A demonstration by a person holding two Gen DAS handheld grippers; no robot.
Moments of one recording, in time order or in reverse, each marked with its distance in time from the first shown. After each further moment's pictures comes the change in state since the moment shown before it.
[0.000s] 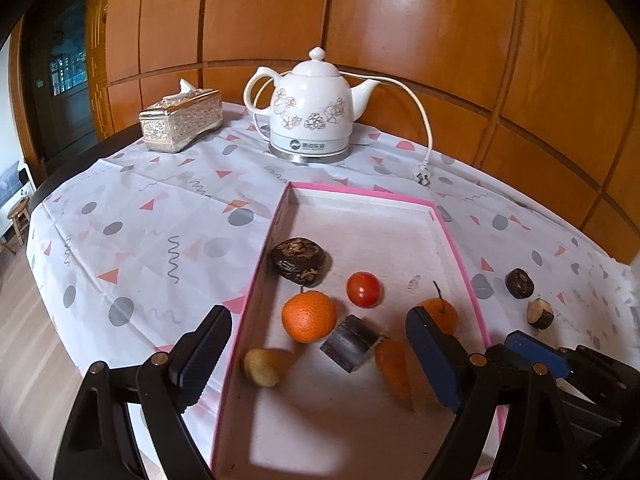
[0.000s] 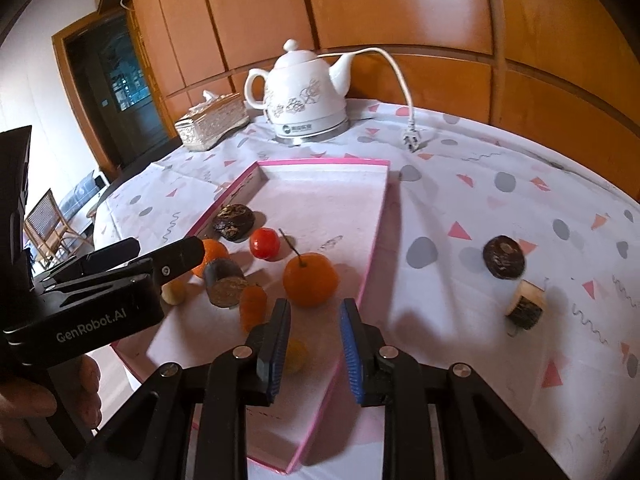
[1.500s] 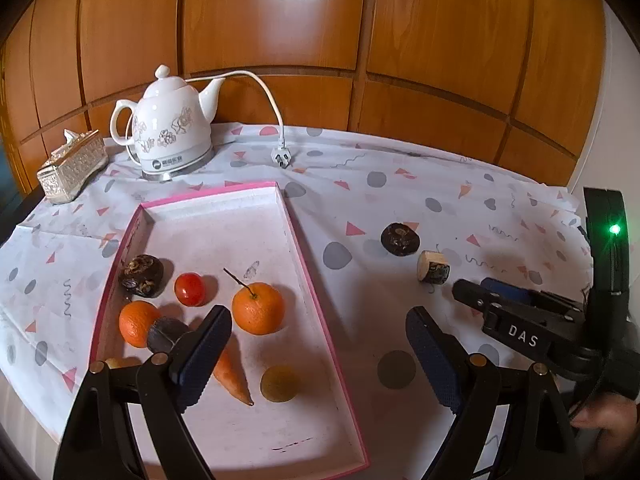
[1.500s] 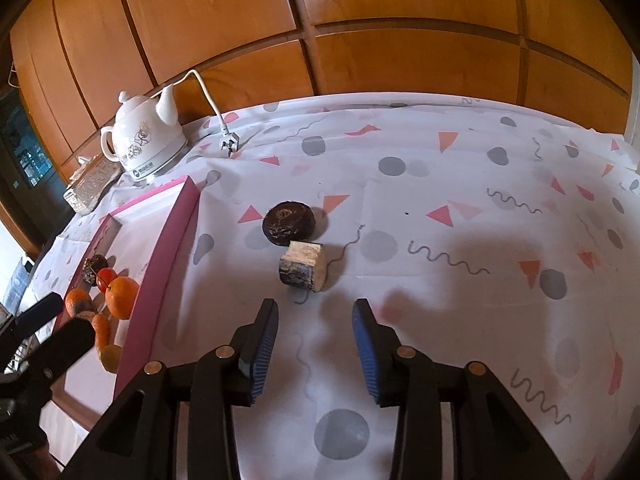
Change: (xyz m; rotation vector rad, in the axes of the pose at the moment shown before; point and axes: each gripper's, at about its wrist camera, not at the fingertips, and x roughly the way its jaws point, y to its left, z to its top) left arm -0.006 -0.111 -0.015 0.257 0.035 -0.230; right arm -0.029 -0.133 -0.031 0.326 -0.023 -0.253
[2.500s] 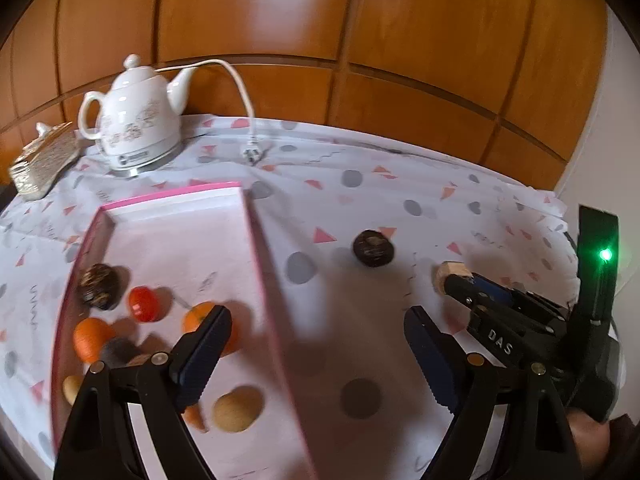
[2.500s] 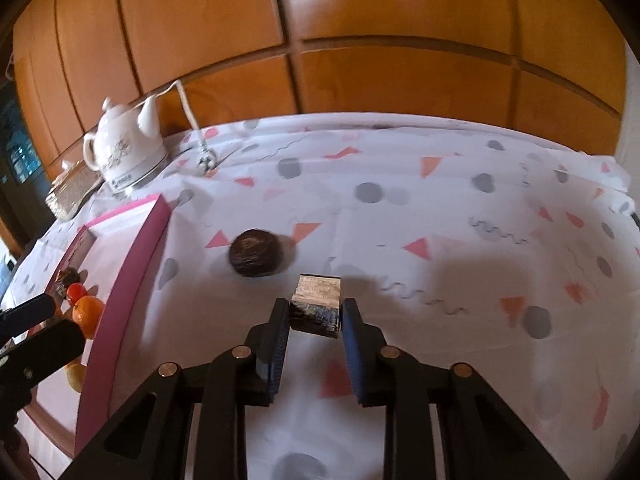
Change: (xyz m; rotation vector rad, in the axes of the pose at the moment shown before) left arm 0.025 -0.020 0.020 -0.016 0.036 -0.087; right arm 0.006 -0.019 0.010 -0.029 -0.079 -0.087
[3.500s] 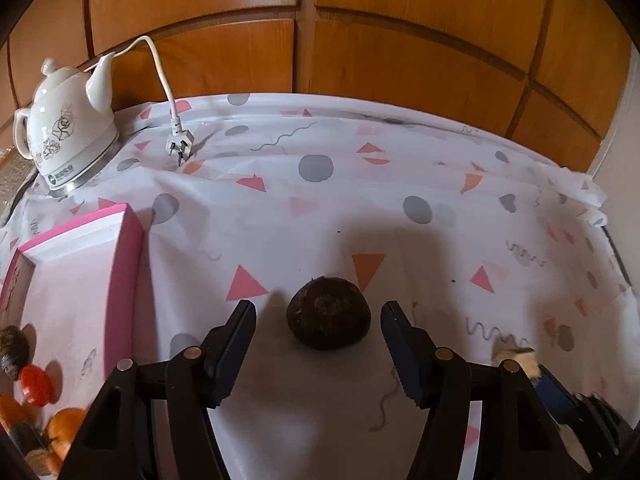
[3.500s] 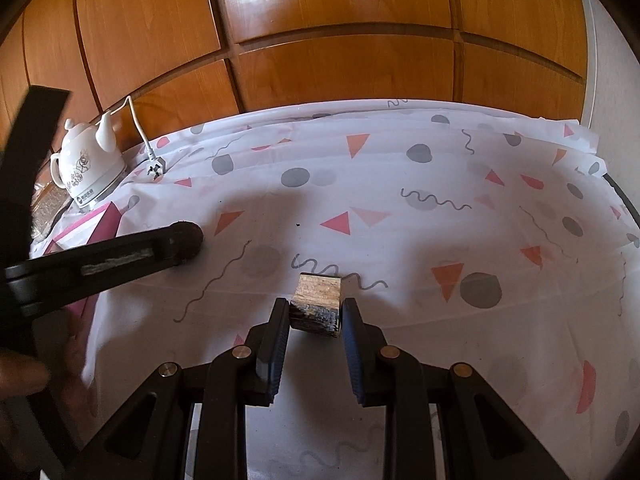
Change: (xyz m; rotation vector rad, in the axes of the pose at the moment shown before) left arm 0.130 -0.060 0.044 0.044 0.099 0.074; right arm 0.001 -0.046 -0.018 0.091 -0.002 -0.059
